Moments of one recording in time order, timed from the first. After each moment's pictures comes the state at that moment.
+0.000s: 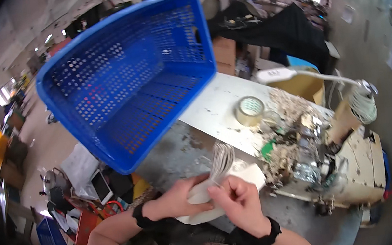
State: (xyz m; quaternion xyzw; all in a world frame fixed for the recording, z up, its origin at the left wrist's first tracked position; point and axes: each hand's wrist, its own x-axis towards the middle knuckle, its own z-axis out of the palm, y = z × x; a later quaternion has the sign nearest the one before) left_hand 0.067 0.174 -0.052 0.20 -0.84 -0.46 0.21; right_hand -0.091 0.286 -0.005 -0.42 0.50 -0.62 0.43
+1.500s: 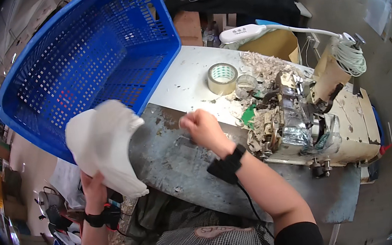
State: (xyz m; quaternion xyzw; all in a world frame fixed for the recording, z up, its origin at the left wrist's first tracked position) left_hand 0.199 0.118 -0.053 0.33 -0.58 -0.56 0.50; right_hand -0.142 0.156 -0.072 -0.58 0.69 -0.41 0.14
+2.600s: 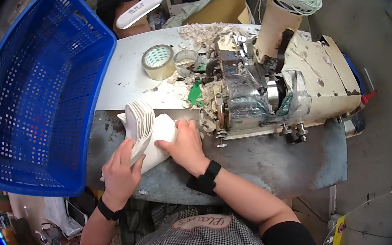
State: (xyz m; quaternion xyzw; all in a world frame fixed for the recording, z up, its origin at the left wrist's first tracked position) left_hand 0.024 0.147 -0.069 0.19 -0.95 -0.05 0.24; right_hand -0.141 0.236 -0.128 -0.33 0.81 -0.44 0.17
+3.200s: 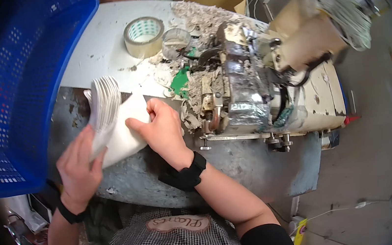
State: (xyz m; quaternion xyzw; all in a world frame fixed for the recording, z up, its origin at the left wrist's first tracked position) left_hand 0.024 0.125 -0.066 0.19 -0.95 -0.07 0.24; right_hand -0.169 0.211 -0.120 -0.27 0.76 -0.49 0.33
